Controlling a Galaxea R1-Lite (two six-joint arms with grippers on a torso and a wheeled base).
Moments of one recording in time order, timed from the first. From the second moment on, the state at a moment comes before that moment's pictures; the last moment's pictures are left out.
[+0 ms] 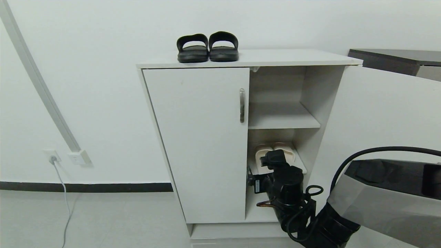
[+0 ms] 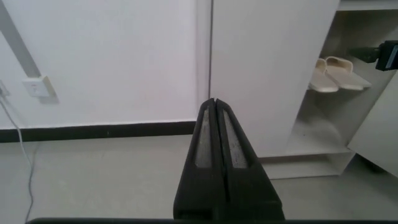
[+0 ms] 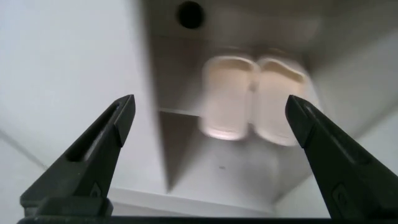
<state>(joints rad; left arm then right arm) 0.00 0.00 0.00 0.00 0.00 0.01 0.78 2.27 -0.85 -1.32 -0.63 0.06</state>
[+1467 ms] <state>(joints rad) 0.00 0.00 0.00 0.00 0.00 0.00 0.76 2.27 -0.76 -1.50 -0.53 0.00</state>
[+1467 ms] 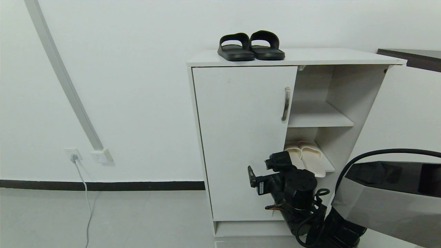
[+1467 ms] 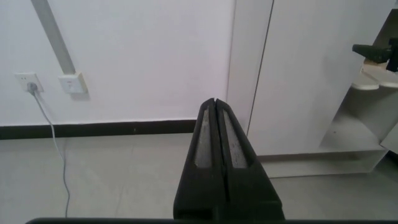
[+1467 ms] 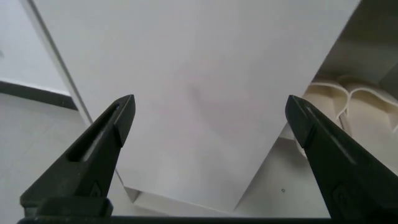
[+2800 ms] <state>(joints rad) 0.00 0.00 0.00 0.00 0.00 0.01 0.76 2.28 -0.73 -1.51 -0.50 0.00</state>
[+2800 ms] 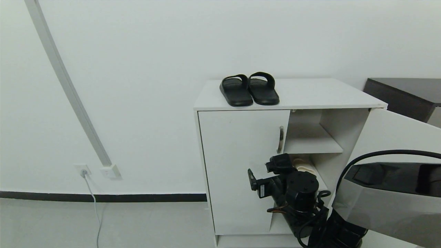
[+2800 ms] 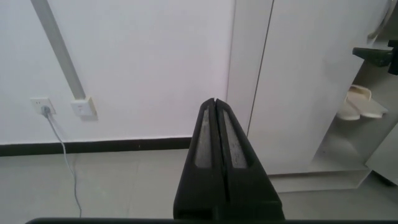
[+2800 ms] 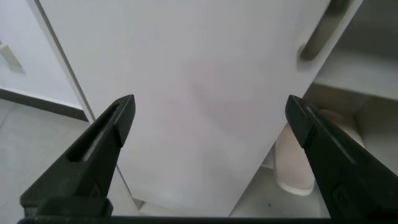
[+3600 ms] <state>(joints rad) 0.00 0.00 0.00 0.00 0.00 0.01 0.75 2.28 -0.72 -1.51 -0.50 0.00</state>
